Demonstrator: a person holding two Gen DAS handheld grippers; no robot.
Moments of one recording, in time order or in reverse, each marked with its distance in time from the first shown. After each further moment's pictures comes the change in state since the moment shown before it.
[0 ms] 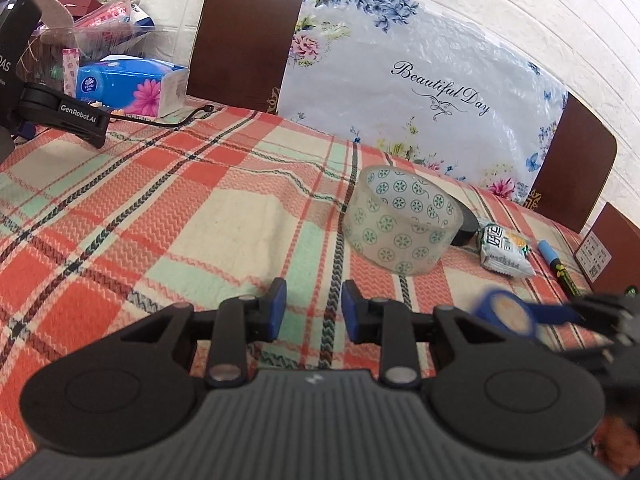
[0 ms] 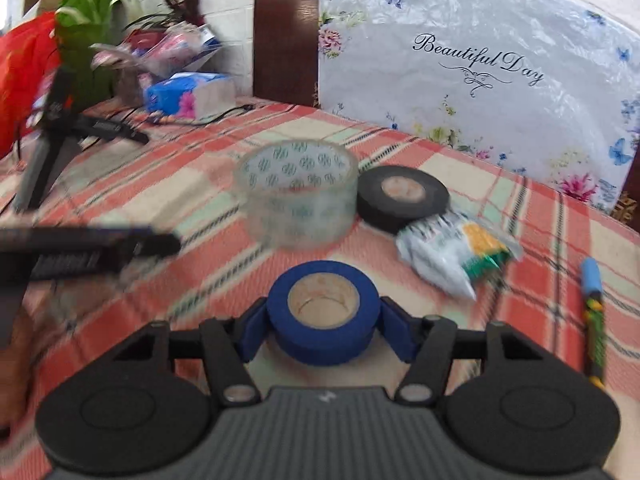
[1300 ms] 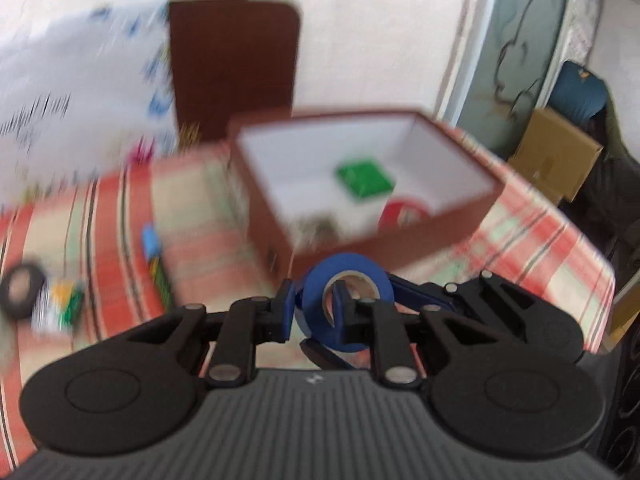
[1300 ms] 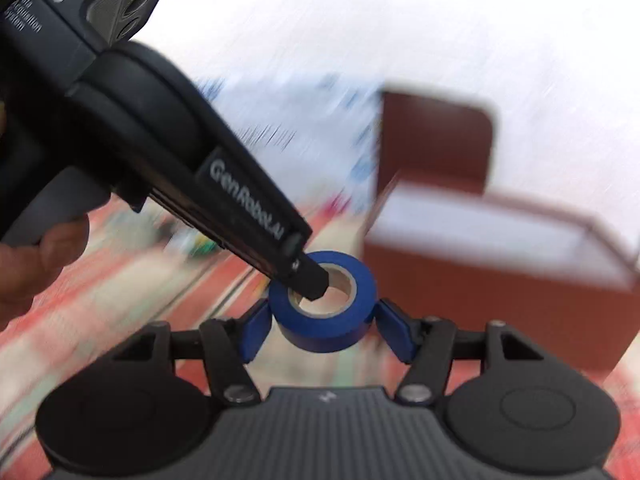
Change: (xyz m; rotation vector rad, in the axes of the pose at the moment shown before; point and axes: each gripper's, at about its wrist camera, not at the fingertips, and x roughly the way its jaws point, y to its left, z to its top) left arm -0.035 -0.348 0.033 0.517 0.266 -0.495; right arm -0.195 -0.119 -0.099 0.179 -0.314 -0.369
